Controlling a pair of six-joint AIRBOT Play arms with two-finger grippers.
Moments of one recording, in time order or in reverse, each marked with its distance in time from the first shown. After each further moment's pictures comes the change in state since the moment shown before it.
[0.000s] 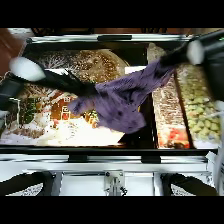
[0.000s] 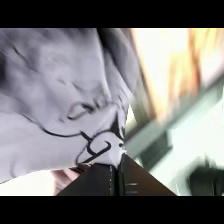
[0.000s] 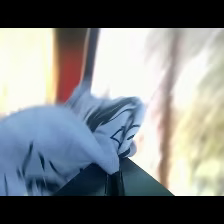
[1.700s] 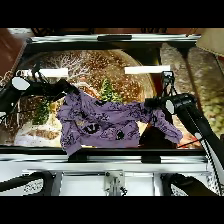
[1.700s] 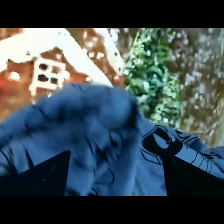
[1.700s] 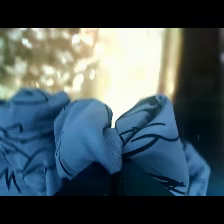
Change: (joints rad) left arm 0.304 -0.069 -0.471 0.033 0.374 -0.063; right arm 0.000 0.098 -0.829 0.216 -0.400 0.283
